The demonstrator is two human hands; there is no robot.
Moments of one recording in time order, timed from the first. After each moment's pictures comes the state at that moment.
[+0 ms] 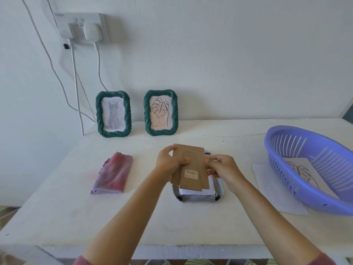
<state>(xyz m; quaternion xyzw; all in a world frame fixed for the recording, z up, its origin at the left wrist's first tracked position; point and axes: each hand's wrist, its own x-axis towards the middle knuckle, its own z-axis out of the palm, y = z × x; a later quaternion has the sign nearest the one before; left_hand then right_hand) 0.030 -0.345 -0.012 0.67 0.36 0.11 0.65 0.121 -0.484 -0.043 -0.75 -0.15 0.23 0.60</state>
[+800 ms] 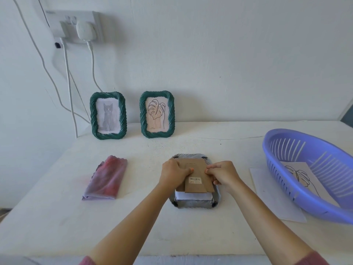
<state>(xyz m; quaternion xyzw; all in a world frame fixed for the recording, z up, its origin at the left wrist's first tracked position) 0.057 -0.352 -0.050 0.85 0.32 0.08 0.40 0.149 -0.482 -0.064 -0.81 -0.07 0.23 0.53</state>
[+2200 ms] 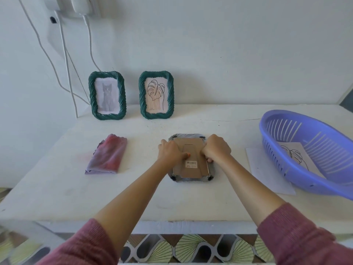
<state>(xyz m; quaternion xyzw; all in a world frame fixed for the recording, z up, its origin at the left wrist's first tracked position) 0.050 -0.353 -0.055 0.92 0.29 0.03 0.25 0.137 -0.461 -0.047 -0.96 -0.14 0.11 0.23</state>
